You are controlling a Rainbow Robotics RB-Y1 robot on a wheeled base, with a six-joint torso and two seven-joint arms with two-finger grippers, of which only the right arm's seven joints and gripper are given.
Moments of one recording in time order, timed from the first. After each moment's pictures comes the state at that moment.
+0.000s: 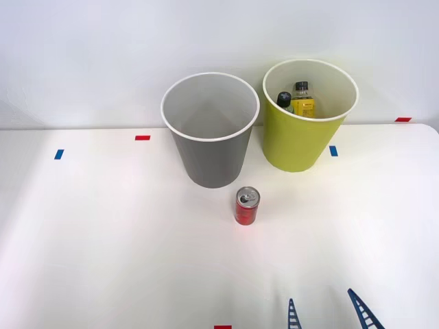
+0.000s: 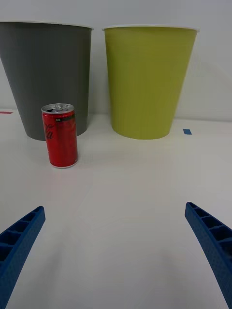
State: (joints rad) arm 0.94 -0.13 0.33 -1.81 0.15 -0.72 1.55
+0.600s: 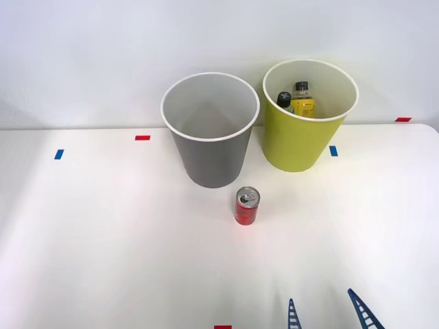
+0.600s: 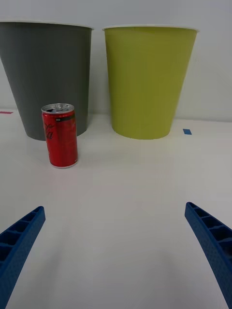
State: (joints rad) arm 0.94 -0.13 0.33 -1.81 0.15 -0.72 1.55
